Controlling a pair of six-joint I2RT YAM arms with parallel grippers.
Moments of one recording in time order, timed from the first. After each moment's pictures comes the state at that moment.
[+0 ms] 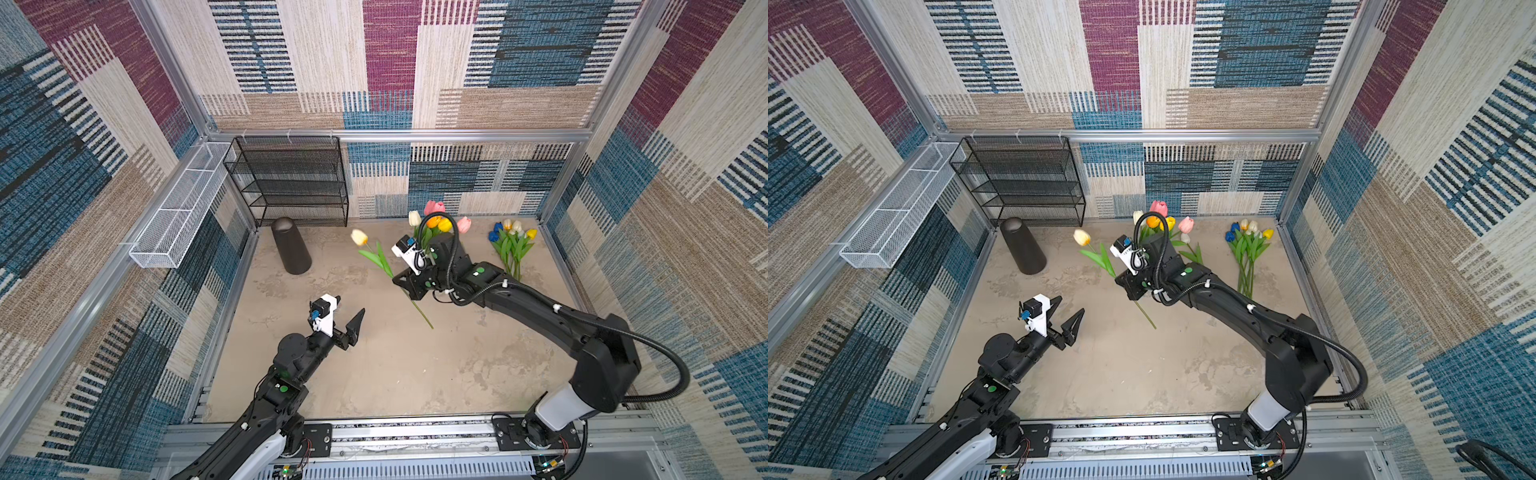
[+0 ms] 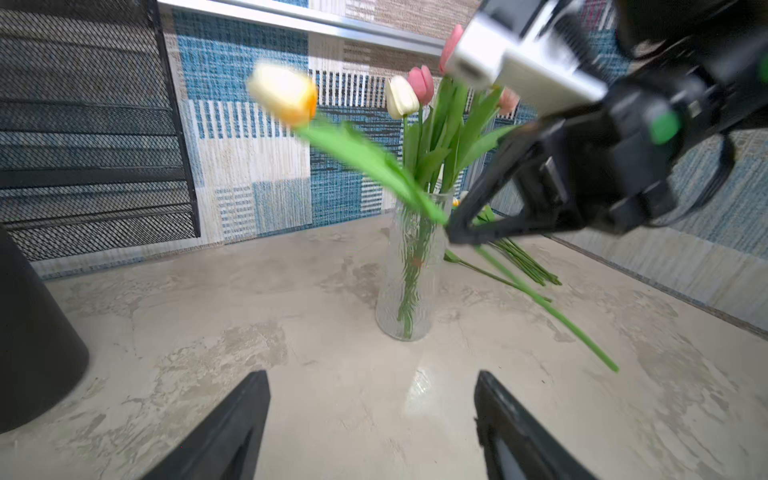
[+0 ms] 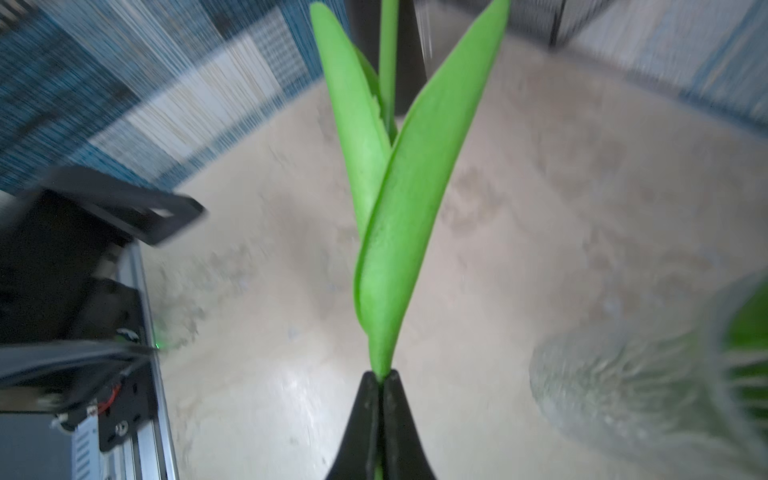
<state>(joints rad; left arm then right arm) -0.49 0.63 0.18 0.48 0.05 -0.07 0.68 1.52 1.30 -0.26 -0.40 0.01</state>
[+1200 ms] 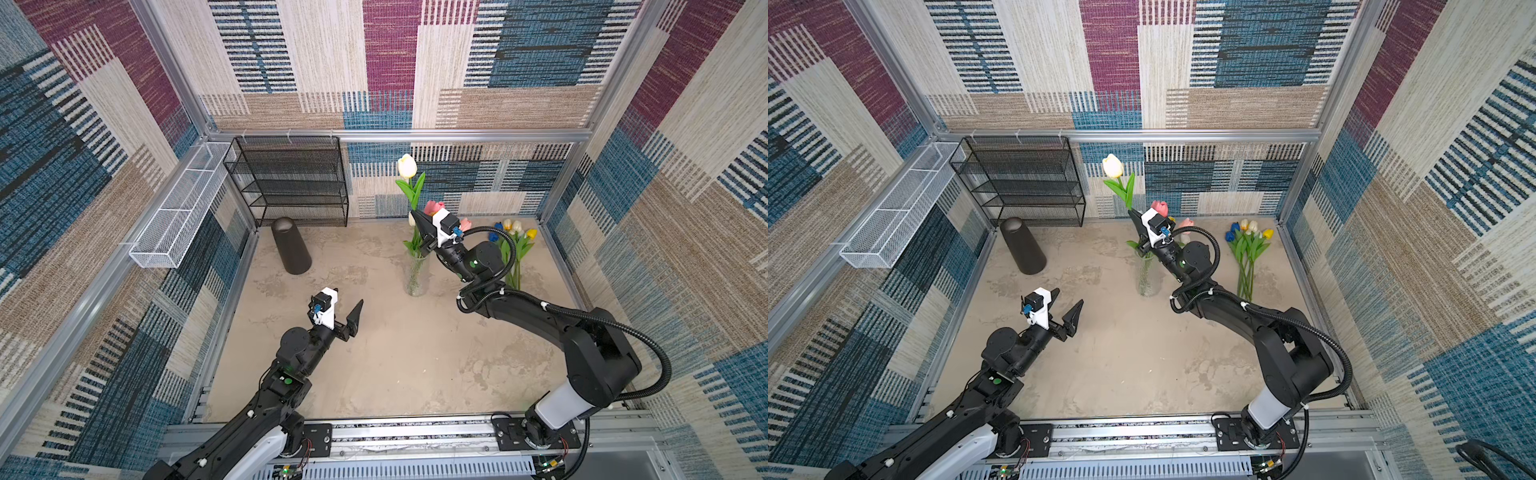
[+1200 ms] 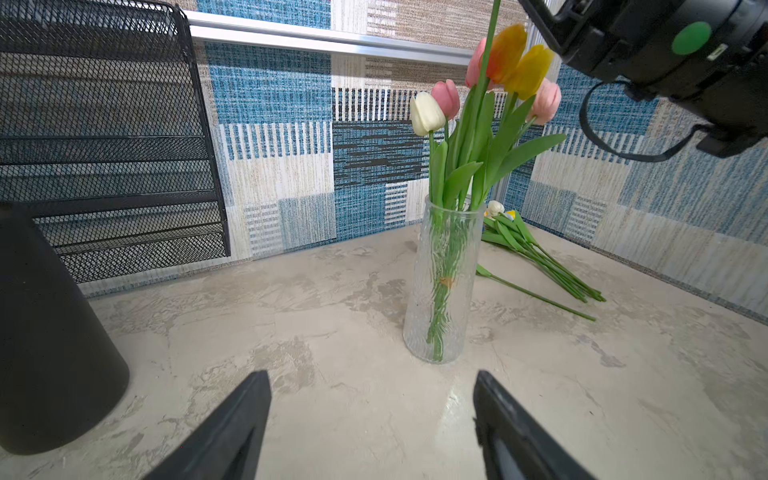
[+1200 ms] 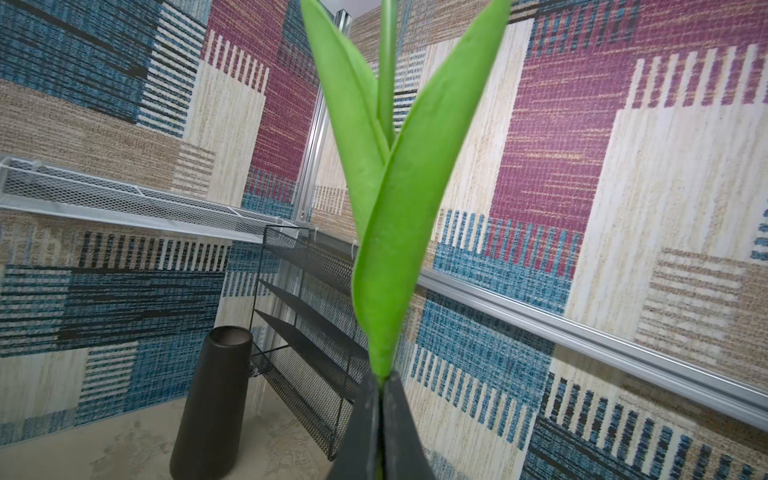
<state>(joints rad) -0.48 0.75 0.21 0.57 0.01 -0.02 0.57 1.59 1.04 0.99 -0.22 -0.17</state>
